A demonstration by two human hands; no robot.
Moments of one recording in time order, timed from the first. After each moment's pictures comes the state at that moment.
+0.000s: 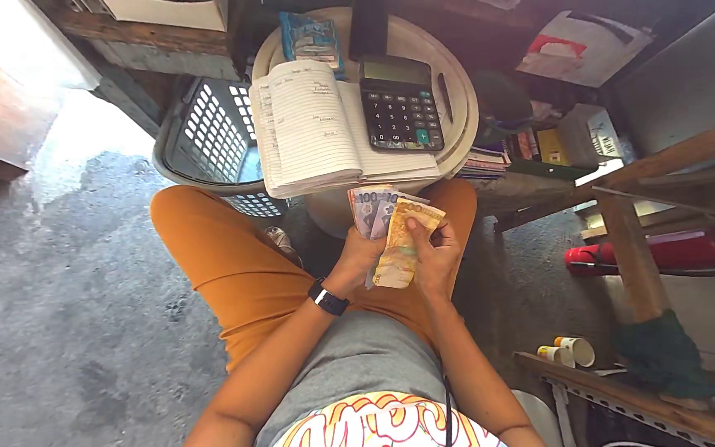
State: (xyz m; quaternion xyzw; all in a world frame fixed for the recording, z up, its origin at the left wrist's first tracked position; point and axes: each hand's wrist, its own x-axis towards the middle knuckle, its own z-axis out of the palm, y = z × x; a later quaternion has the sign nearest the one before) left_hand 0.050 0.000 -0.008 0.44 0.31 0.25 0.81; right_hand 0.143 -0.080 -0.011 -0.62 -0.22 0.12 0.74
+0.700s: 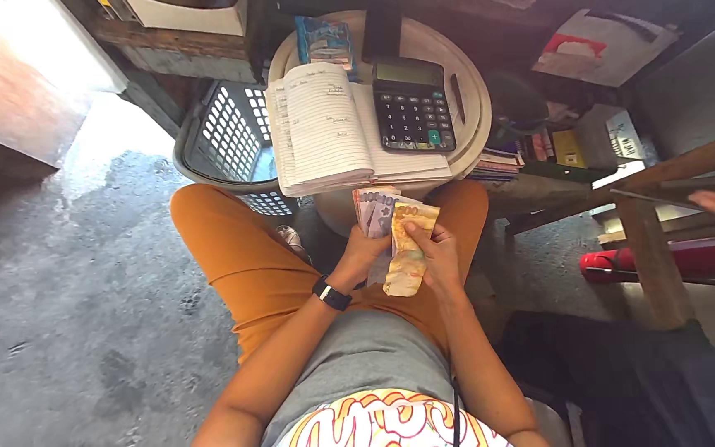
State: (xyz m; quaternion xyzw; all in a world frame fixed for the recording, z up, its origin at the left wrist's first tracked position) left_hand 0.042 0.009 -0.015 0.48 0.34 0.23 0.78; right_hand 0.150 -0.080 0.001 -0.62 -0.13 0.34 0.70
